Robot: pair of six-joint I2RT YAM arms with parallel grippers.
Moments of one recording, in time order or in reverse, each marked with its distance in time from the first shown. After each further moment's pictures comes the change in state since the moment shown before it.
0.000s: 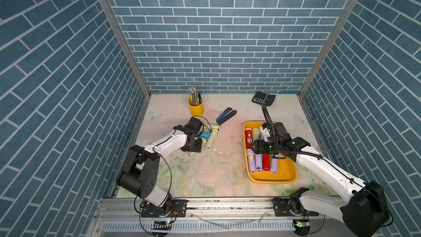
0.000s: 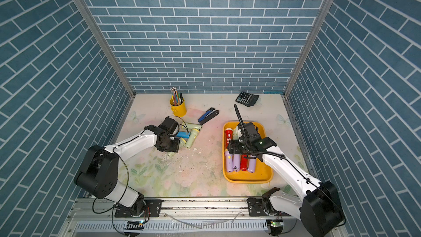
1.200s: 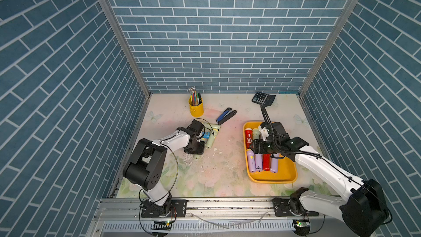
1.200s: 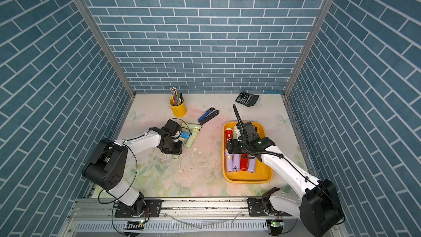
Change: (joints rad) left arm 0.002 0.083 -0.042 0.111 0.136 0.022; right arm 0.011 0.015 0.000 0.036 0.000 0.000
